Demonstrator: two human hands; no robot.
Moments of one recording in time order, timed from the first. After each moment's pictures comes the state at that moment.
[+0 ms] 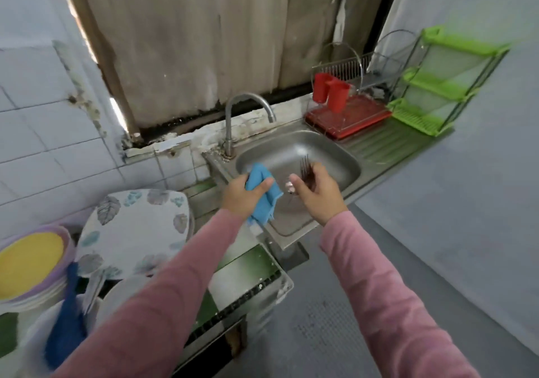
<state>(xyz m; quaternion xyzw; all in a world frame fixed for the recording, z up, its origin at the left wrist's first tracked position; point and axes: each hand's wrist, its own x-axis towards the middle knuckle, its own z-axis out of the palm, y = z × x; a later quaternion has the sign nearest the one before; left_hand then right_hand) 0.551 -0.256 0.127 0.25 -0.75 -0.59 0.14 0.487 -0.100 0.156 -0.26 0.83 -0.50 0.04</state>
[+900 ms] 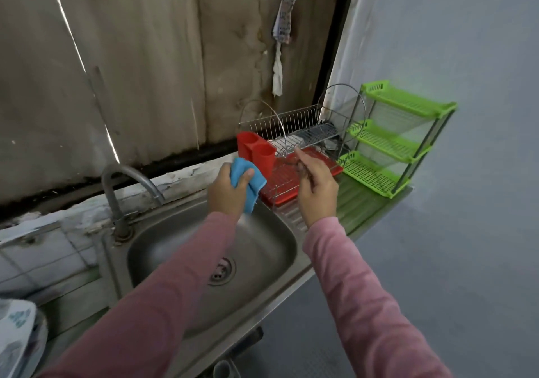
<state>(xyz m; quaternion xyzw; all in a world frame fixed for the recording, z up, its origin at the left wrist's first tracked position) 0.219 -0.173 0.174 0.26 -0.77 -0.49 0.31 0.160 -0.028 0.189 -0.30 0.73 -0.54 -0.28</state>
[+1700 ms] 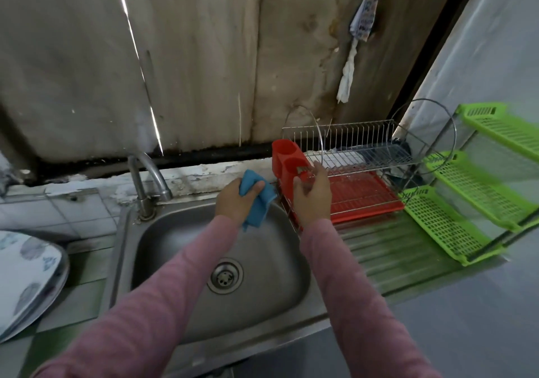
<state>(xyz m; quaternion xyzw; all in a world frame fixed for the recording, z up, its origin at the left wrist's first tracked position) 0.147 -0.206 0.136 0.42 -0.72 -0.48 0.27 0.044 -0.097 0.159 -0.26 0.76 -0.59 0.07</state>
